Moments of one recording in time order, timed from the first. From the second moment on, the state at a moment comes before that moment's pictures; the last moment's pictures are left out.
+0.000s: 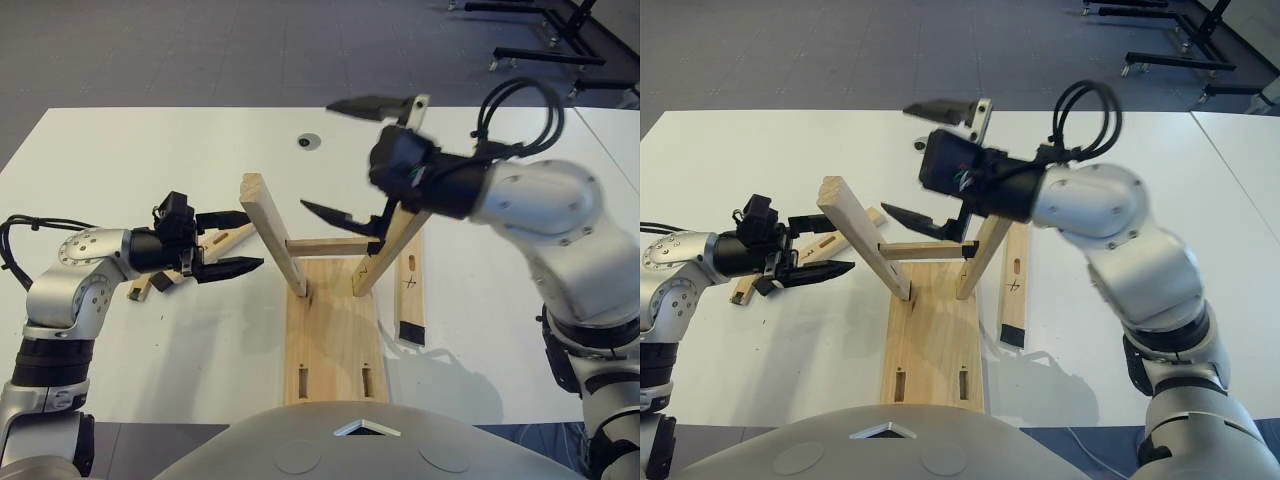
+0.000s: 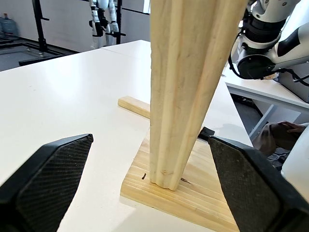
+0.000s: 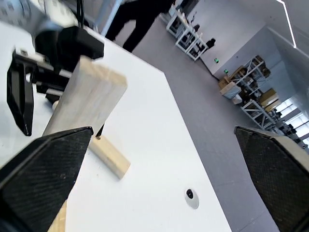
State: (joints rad) left arm -0.08 0.71 0.08 -0.16 -0.65 0.45 -1.26; right arm -0.59 -0.65 0.14 -0.78 0.38 0.77 0.68
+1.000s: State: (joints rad) left arm -0.20 0.65 0.16 -0.15 -0.75 0.49 -1.13; right arm -0.10 -0.68 -0.36 -0.34 0.82 0.70 0.94
